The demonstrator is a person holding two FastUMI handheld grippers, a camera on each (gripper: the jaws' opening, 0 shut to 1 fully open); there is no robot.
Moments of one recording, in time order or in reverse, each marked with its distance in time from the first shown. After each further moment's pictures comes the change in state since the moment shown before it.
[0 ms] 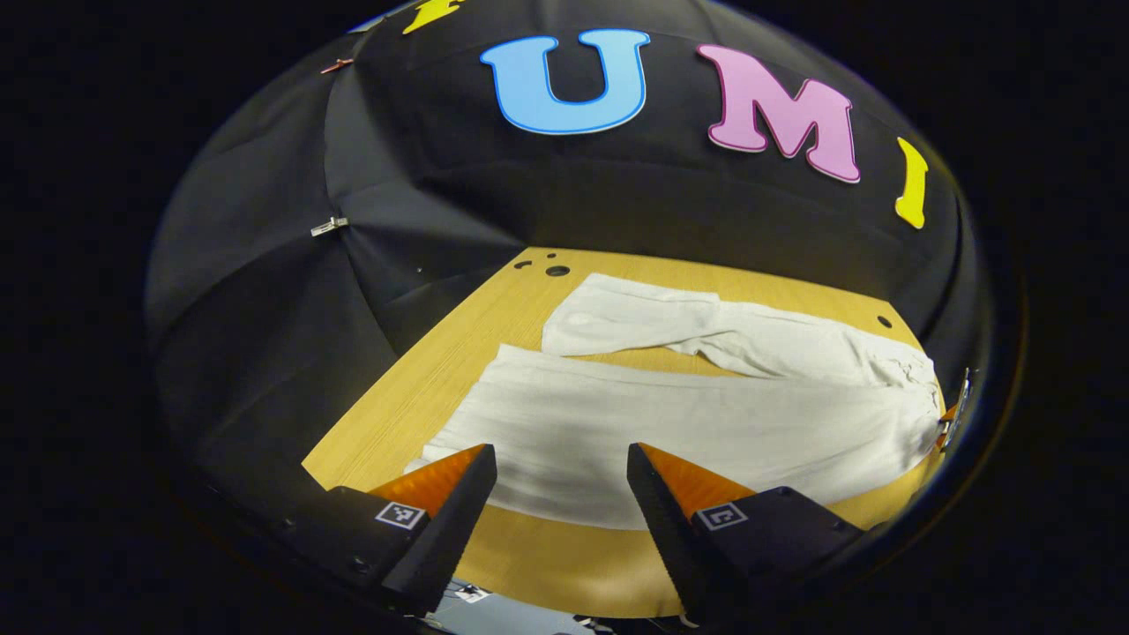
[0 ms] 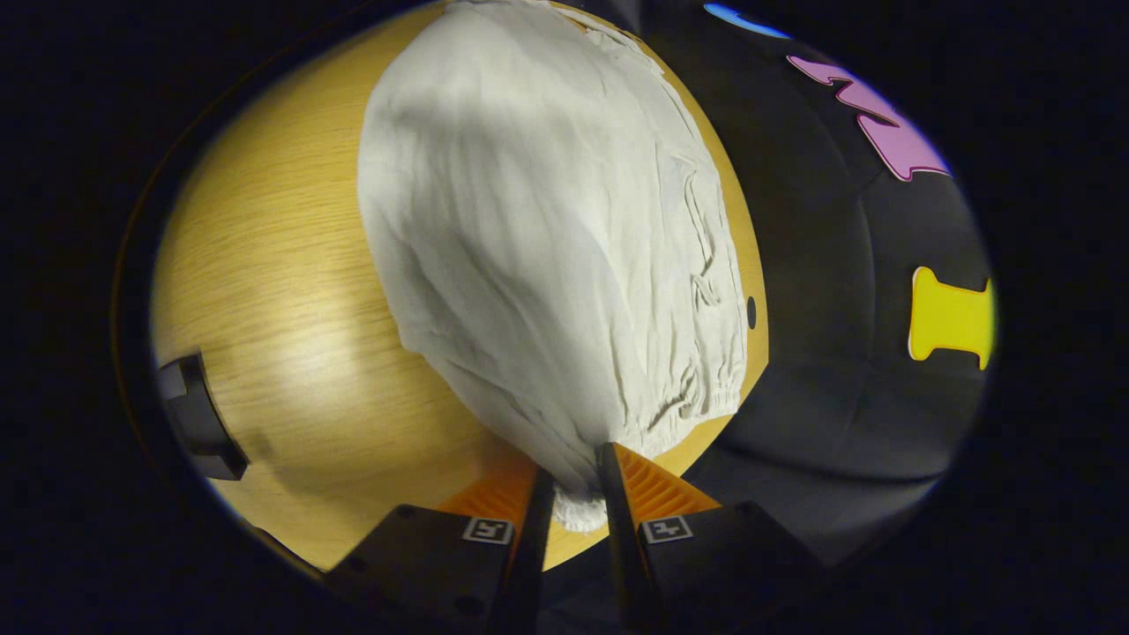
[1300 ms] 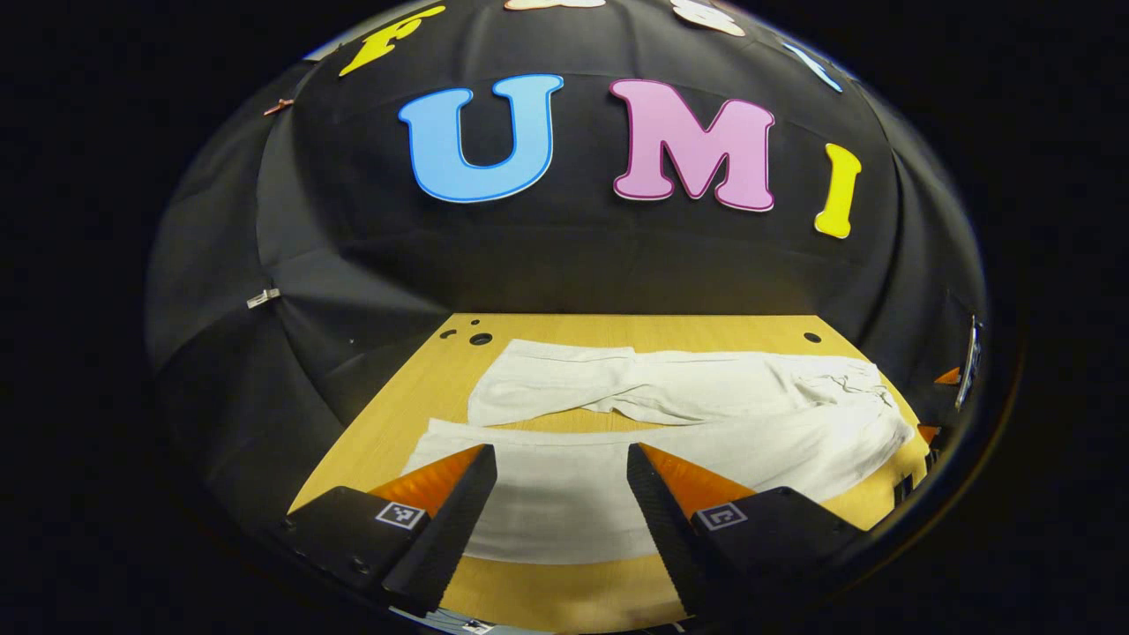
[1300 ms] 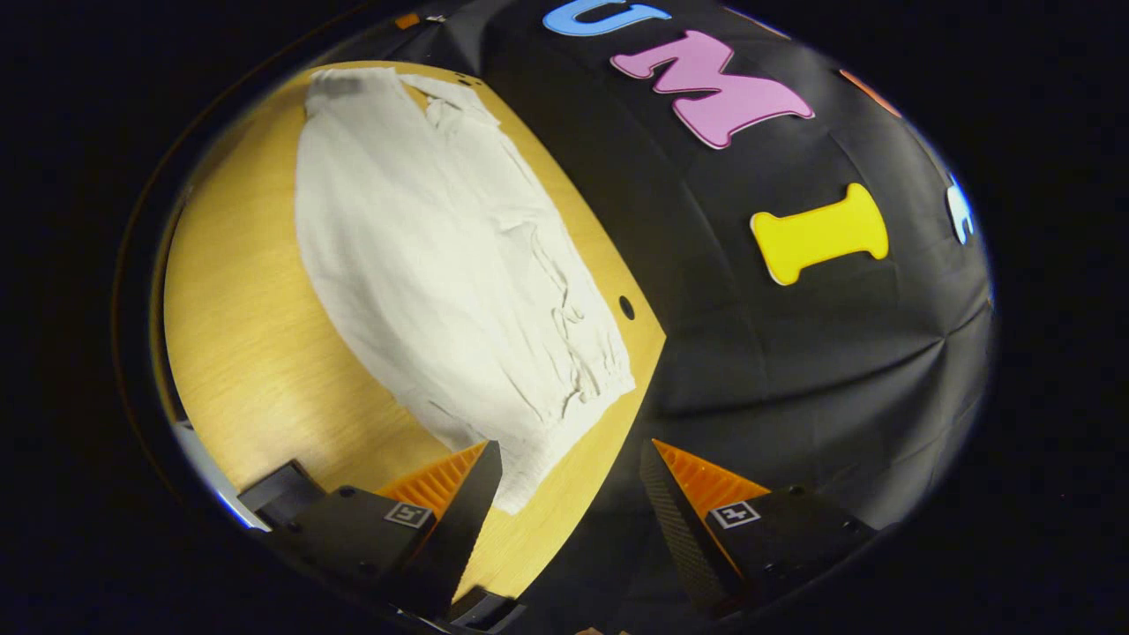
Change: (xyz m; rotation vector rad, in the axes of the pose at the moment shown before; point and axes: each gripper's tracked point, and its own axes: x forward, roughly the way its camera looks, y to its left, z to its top) left arm -0.035 -0.074 0.071 0.093 -0.180 -0.203; right arm -0.094 -0.023 0.015 0.339 -0.129 -0.278
